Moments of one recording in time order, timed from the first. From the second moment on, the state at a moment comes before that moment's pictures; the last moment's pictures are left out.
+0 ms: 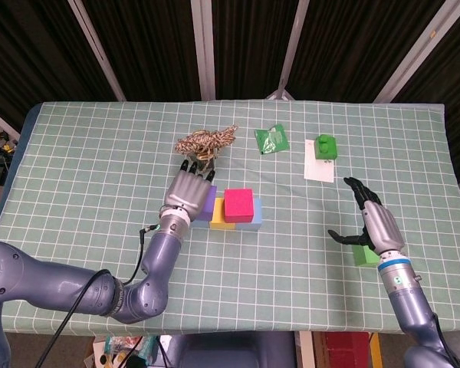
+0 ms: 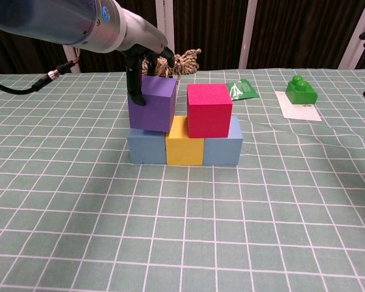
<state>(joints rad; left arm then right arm) -1.50 -1.42 -0.25 -1.82 -0.12 1.23 1.16 0.46 -1.04 0.26 -2.03 -0.91 1.12 0.01</state>
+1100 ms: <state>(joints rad) -1.57 -1.55 -0.33 -1.72 -0.22 1.35 1.29 0.45 -1.01 0.27 -2.04 -0.91 1.10 0.07</state>
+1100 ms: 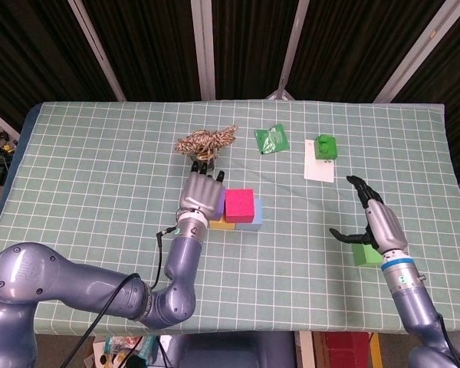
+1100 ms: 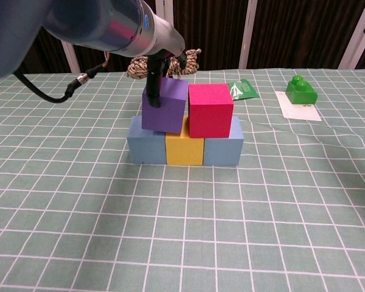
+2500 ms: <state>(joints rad) -1.53 -1.59 -0.37 -1.73 -0.18 1.40 1.33 0.45 -1.02 0.27 -2.04 -0.92 1.09 0.06</state>
